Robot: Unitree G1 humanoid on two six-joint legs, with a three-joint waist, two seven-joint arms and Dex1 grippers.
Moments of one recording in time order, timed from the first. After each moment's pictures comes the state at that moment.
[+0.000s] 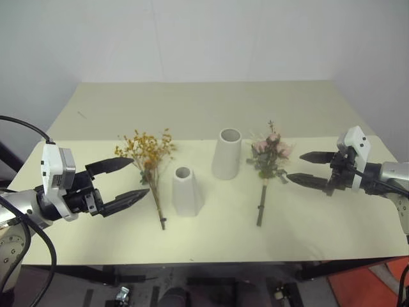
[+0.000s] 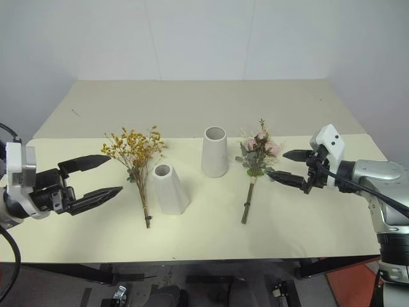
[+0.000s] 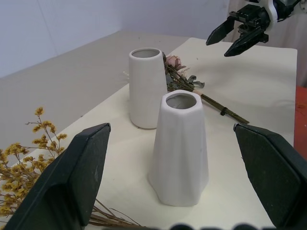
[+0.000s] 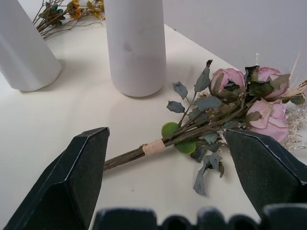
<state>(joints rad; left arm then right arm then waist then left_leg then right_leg) -0.01 0.88 0.51 -0.46 -0.84 0.52 -1.00 -0.43 -0.91 -0.17 -0.01 0.45 0.56 1.09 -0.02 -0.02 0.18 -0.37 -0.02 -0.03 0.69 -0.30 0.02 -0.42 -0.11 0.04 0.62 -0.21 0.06</state>
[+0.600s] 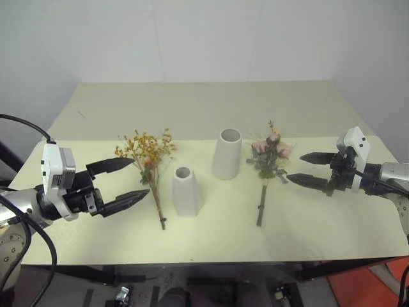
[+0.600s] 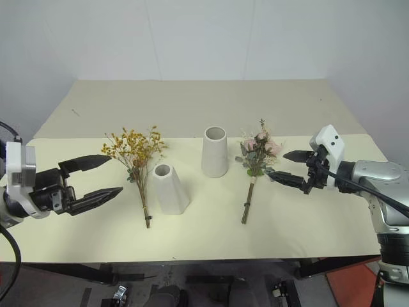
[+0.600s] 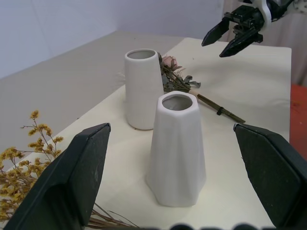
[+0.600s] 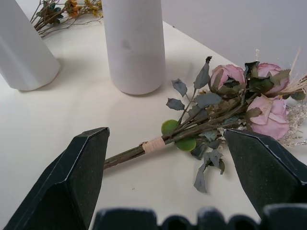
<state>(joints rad) -0.05 0.90 0.49 -0.44 -0.82 0.52 -1.04 -0.43 -0.91 -0.17 -0.02 0.45 0.58 1.08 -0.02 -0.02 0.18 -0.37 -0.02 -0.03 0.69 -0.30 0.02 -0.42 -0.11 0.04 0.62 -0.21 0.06</state>
